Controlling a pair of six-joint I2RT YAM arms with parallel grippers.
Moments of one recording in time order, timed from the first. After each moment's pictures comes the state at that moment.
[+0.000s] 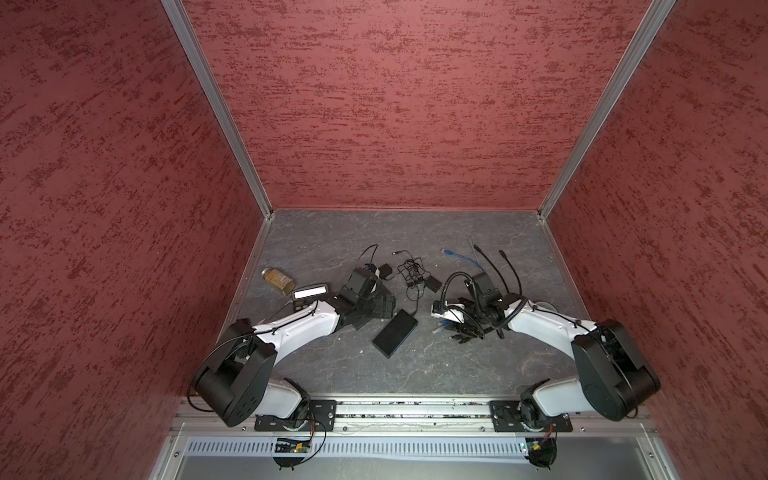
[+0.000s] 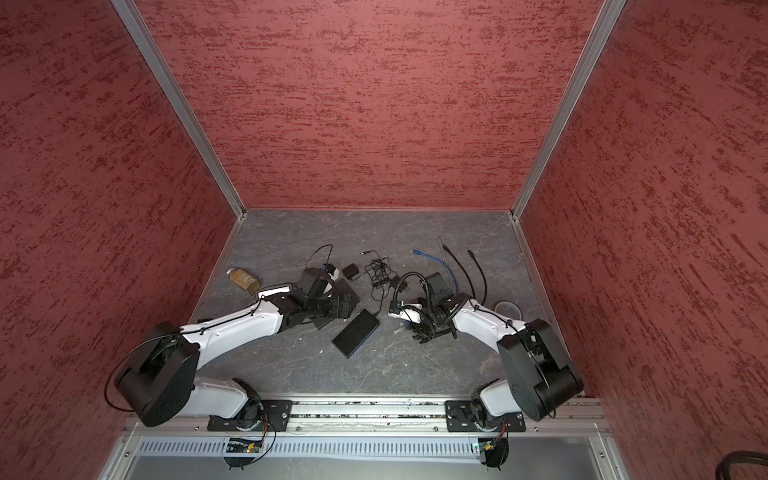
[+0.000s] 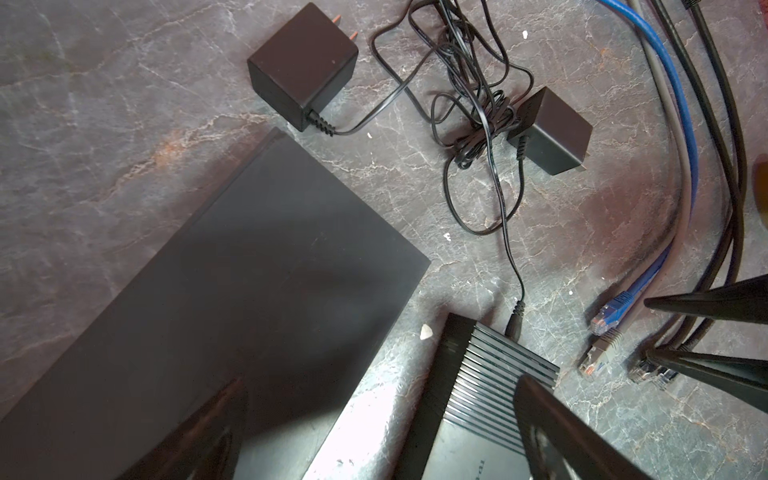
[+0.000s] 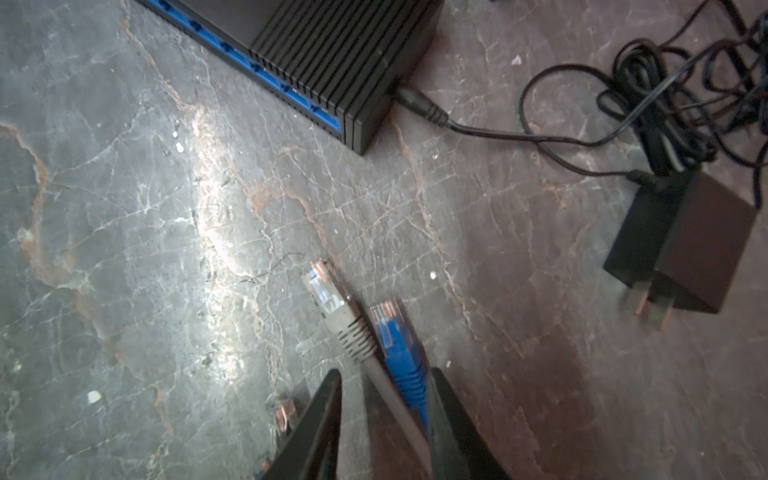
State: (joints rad) left arm -0.61 1.41 0.74 -0.23 0.04 -0.46; right arm 0.46 1.44 0.69 -0.36 -0.41 -0.90
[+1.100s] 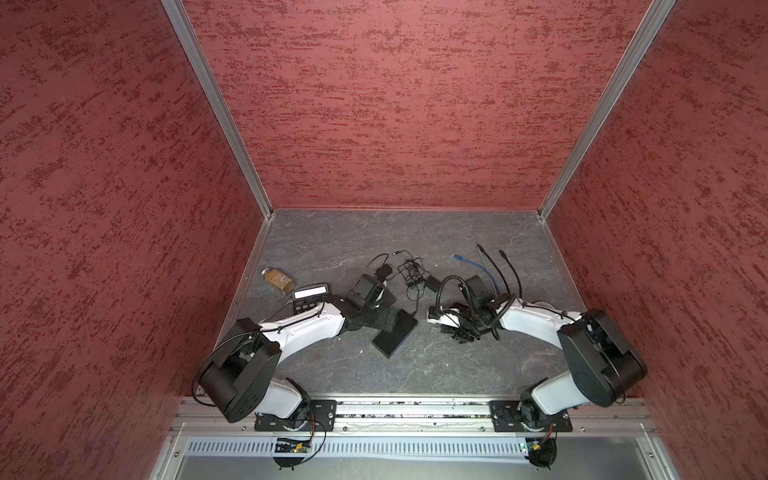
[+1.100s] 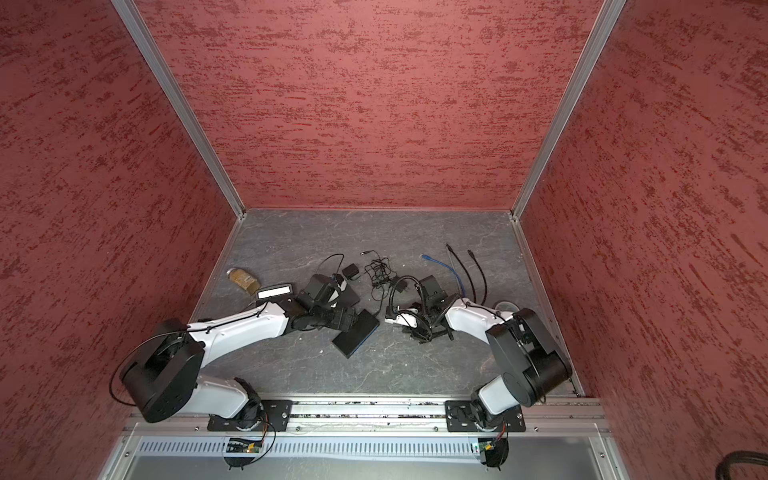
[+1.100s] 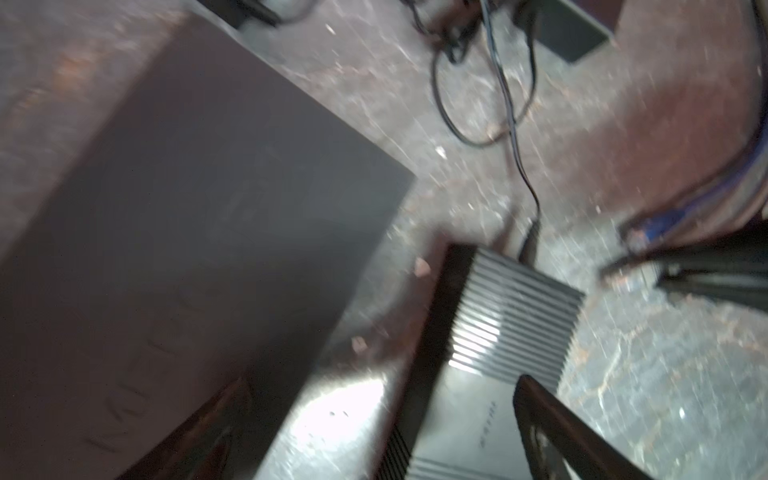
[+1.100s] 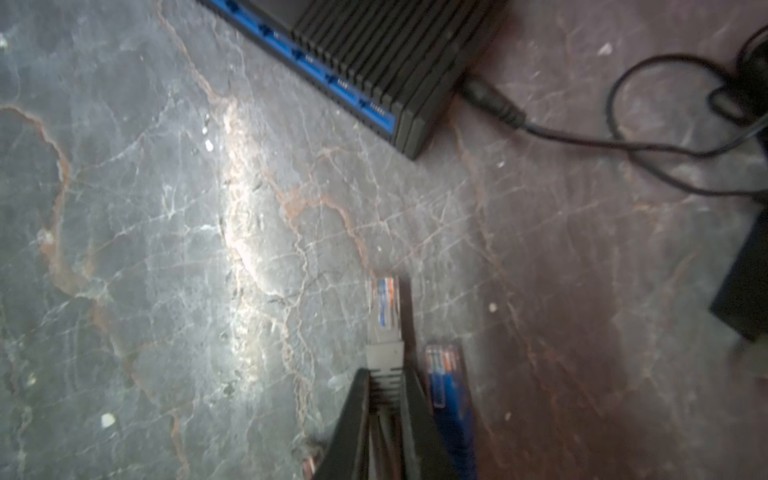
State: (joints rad) left arm -0.69 1.42 0.74 -0.35 0.06 -0.38; right arm 0.49 1.50 0.68 -0.32 -0.45 -0.91
